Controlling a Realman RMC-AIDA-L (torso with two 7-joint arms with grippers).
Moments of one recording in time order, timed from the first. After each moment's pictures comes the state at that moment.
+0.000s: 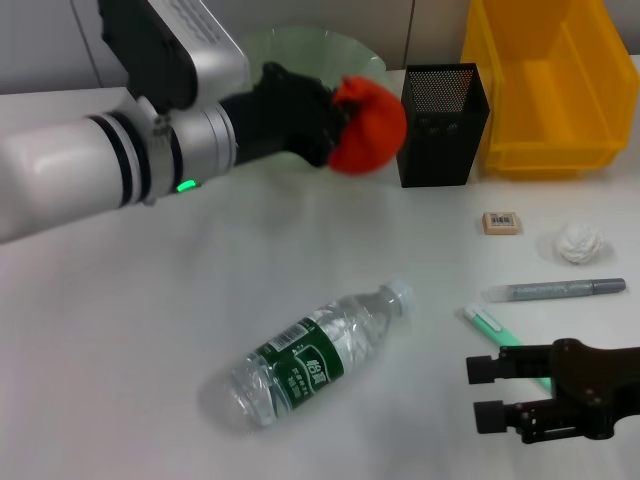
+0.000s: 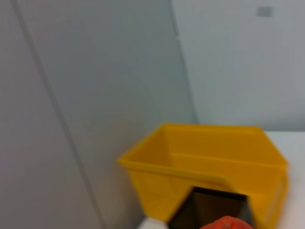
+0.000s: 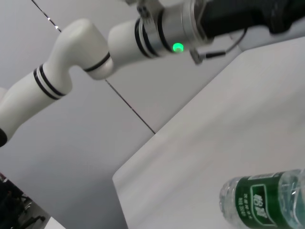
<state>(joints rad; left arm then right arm) -0.54 -2.07 1.74 1.08 1.58 0.59 -1.57 0.38 2.08 -0.46 -0.69 -2.27 -2.01 1.56</state>
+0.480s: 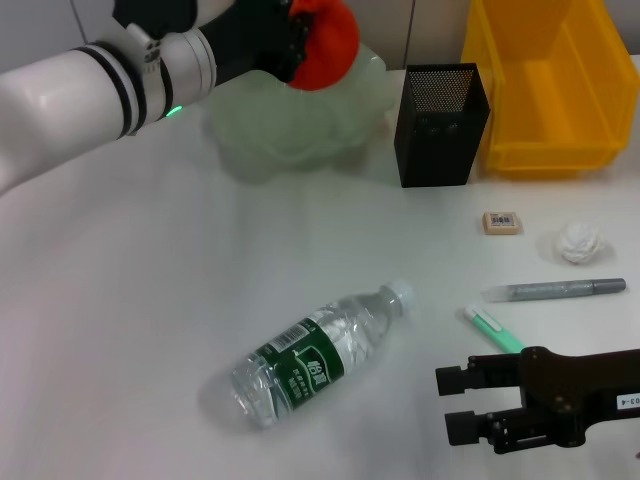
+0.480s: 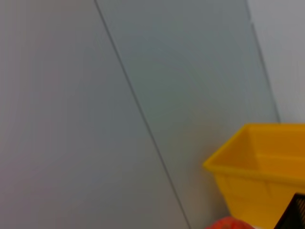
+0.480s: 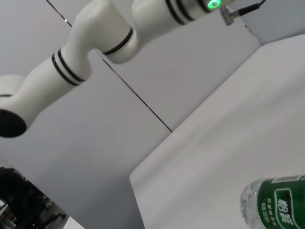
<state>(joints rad) -0.66 -2.07 1.69 0.97 1.58 0.38 -1.52 0.42 2.08 -0.49 -0.60 -2.27 -1.99 1.55</state>
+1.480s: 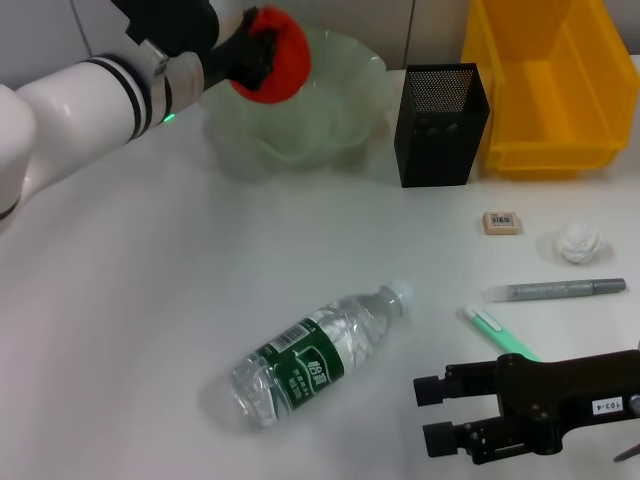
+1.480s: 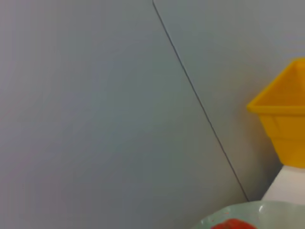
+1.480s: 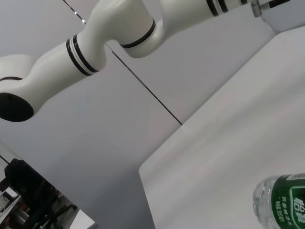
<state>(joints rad) -0.75 -2.08 1.73 0.79 1.58 0.18 -1.47 0.45 2.08 -0.53 -0.54 -2.27 -1.96 1.53</state>
